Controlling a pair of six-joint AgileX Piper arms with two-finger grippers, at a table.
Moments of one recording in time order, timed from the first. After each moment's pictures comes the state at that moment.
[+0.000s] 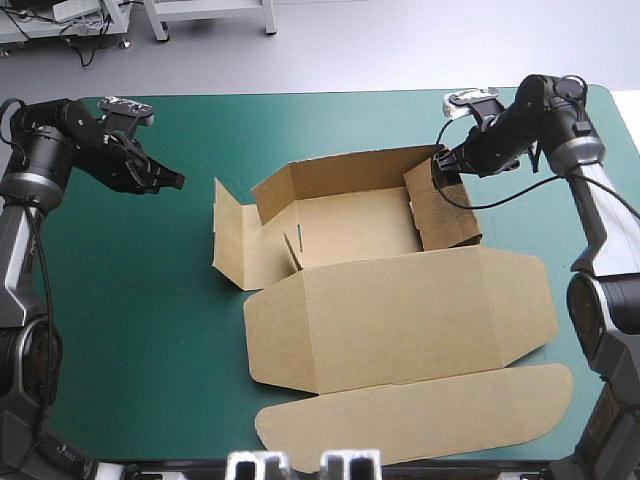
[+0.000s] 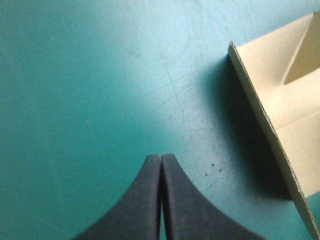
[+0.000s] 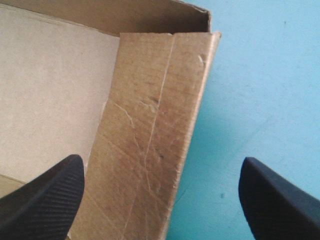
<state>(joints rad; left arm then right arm) 0.02 1.68 -1.66 -0.18 1.19 0.35 0.09 1.90 -1.86 0.25 1.23 -0.36</state>
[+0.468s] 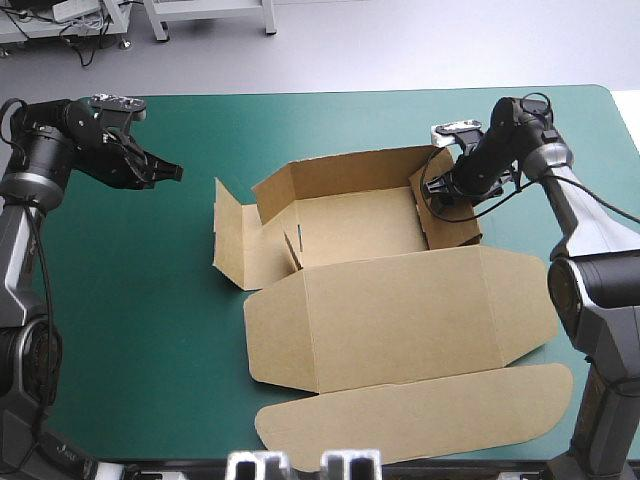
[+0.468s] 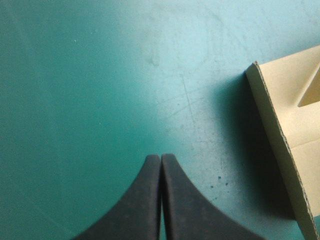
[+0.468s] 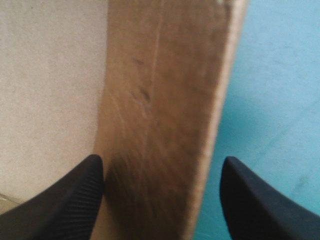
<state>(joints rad) 0.02 1.68 -1.66 -0.14 1.16 0.25 0.12 2.02 -1.81 0.22 1.23 -0.32</state>
